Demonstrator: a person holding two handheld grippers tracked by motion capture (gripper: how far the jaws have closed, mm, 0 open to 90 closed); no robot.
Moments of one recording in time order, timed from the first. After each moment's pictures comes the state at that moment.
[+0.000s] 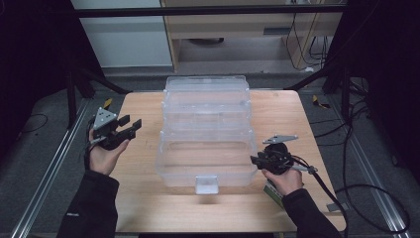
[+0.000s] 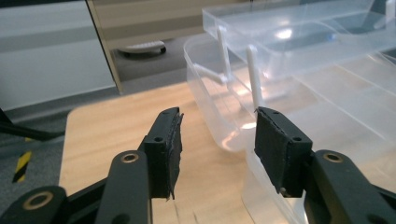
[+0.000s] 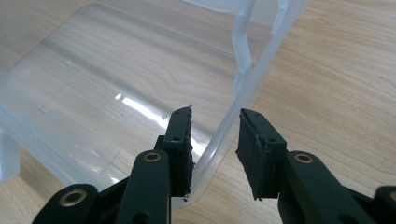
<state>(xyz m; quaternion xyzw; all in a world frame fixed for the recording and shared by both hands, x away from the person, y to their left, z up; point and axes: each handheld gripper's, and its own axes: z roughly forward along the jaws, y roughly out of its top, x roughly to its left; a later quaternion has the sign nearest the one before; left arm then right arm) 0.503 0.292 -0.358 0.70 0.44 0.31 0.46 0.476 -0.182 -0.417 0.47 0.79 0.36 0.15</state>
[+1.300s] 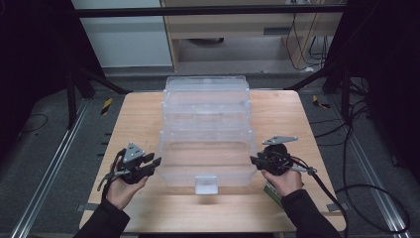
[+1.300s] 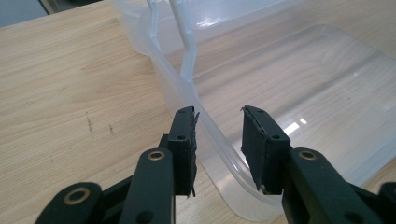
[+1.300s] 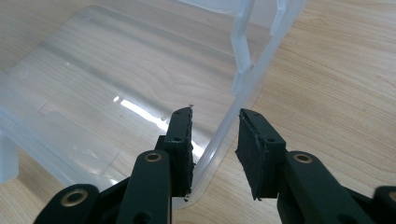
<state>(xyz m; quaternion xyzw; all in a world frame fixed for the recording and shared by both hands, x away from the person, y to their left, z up) 0.456 0.245 -0.421 0.79 0.42 0.23 0.39 0.473 -0.180 -0.417 0.47 0.79 0.36 0.15</state>
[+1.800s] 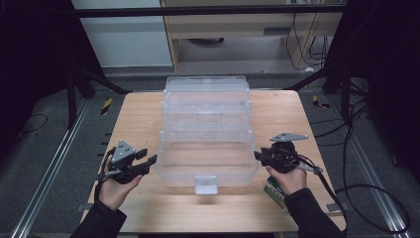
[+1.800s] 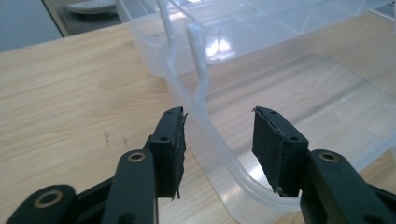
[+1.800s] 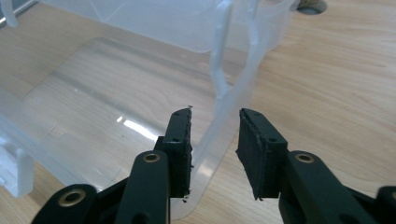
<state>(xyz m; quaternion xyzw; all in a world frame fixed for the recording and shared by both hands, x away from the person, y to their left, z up) 0.446 0.262 -0.400 0.76 0.42 0.25 0.43 0.470 -0.195 -0.401 0.48 0.76 0.40 0.17</state>
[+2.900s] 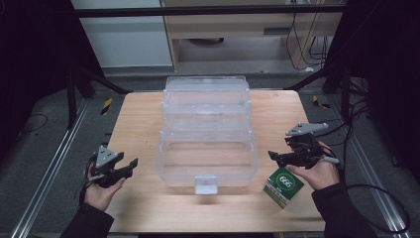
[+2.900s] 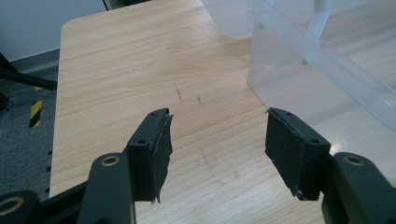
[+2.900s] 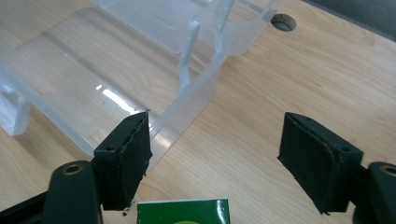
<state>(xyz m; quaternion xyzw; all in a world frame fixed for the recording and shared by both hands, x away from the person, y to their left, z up) 0.450 0.313 -0.434 0.75 0.46 0.29 0.38 0.461 -0.230 -0.350 0.41 0.82 0.34 0.20</state>
